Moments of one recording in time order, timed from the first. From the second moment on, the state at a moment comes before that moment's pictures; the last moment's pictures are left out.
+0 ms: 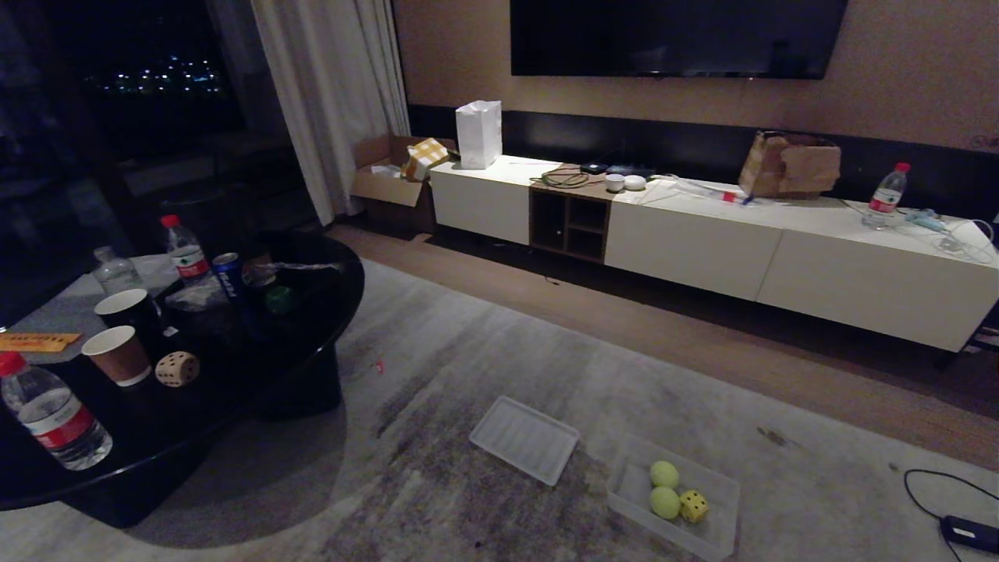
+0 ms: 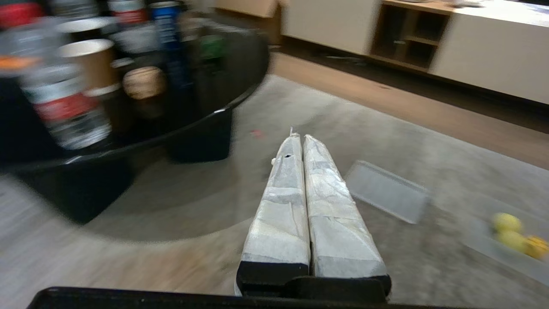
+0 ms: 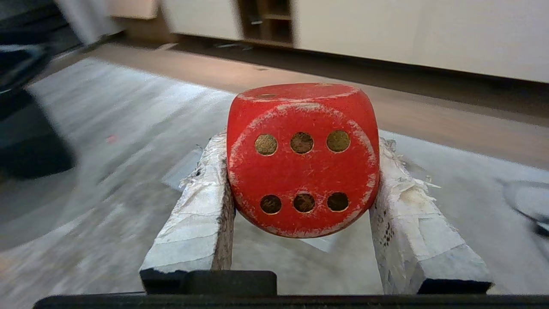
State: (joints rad) left arm 0.00 0.00 0.00 0.00 0.04 -0.01; right arm 0.00 0.00 0.00 0.01 -0.01 0.07
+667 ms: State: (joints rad) left arm 0.00 0.00 0.00 0.00 0.04 -0.01; right arm 0.00 0.00 -0.01 0.01 -0.01 0.07
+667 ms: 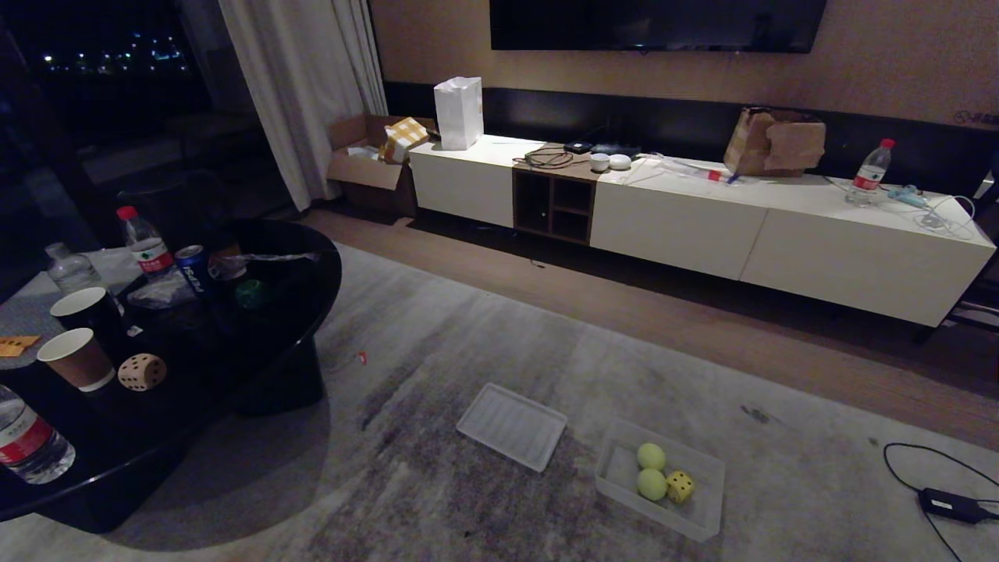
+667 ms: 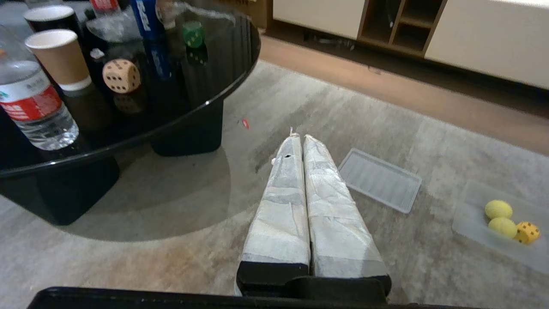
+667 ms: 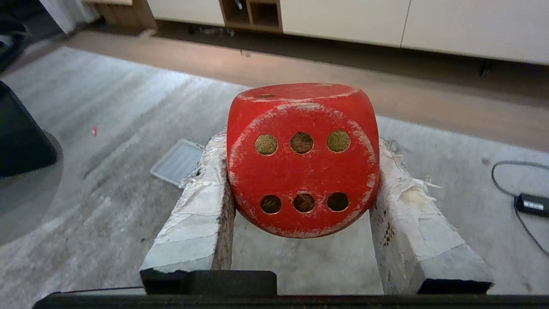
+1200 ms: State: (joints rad) left arm 0.00 0.00 0.00 0.00 0.04 -0.01; right arm 0.00 0.00 0.00 0.01 -0.01 0.07
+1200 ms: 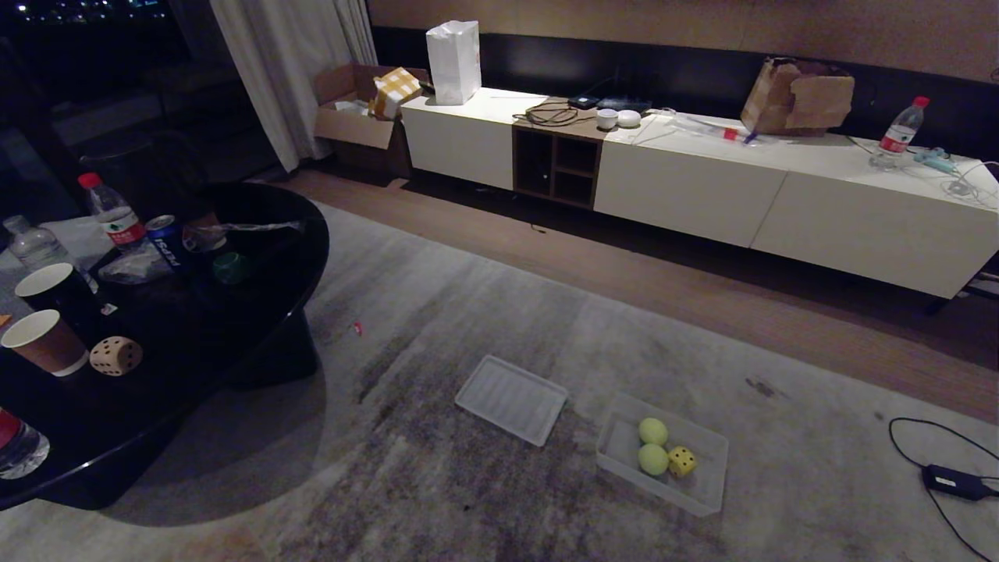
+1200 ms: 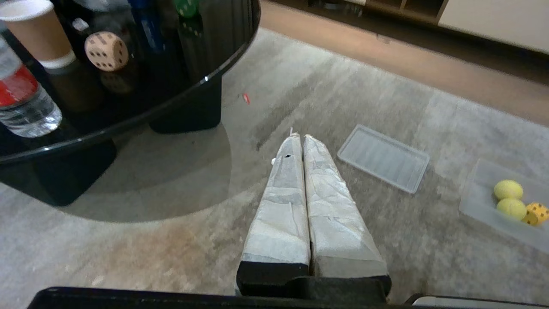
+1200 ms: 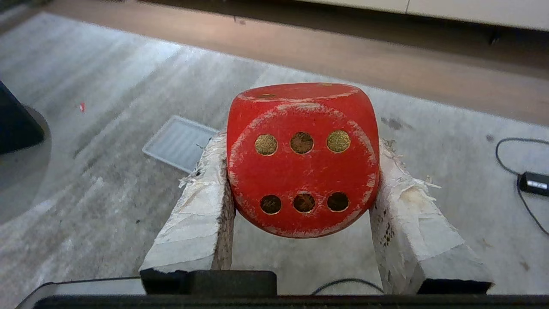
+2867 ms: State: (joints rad) left arm 0.00 0.00 0.00 0.00 0.04 -0.01; right arm 0.00 0.00 -0.01 0.01 -0.01 0.07
